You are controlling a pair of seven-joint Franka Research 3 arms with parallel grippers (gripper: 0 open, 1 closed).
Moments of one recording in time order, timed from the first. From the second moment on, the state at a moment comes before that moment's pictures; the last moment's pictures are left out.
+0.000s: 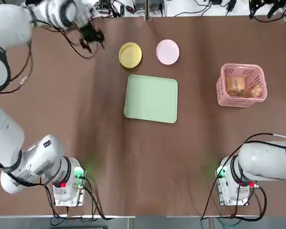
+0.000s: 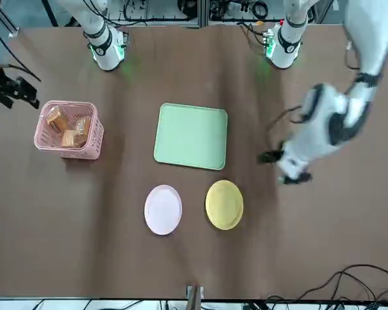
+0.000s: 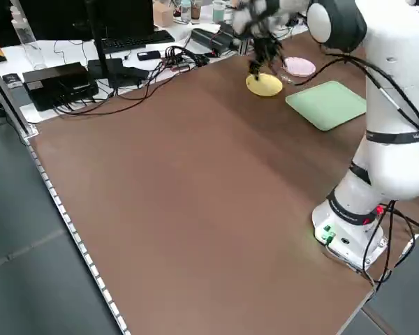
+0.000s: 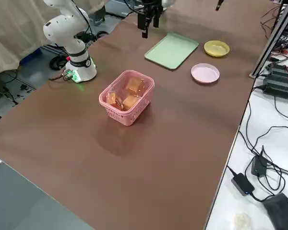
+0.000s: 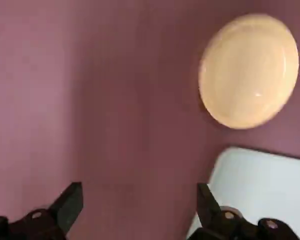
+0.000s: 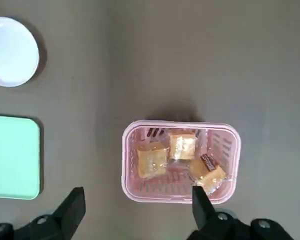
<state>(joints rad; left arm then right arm) 0.64 0.44 -0.92 -1.81 0.12 2.04 -0.41 -0.12 -0.11 0.09 -1.75 0.00 1.59 -0.03</state>
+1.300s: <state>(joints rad) 0.80 0.34 -0.91 -1.50 0.24 1.77 -0.23 0.02 -0.20 0.08 -2.47 0.04 2.18 0.11</state>
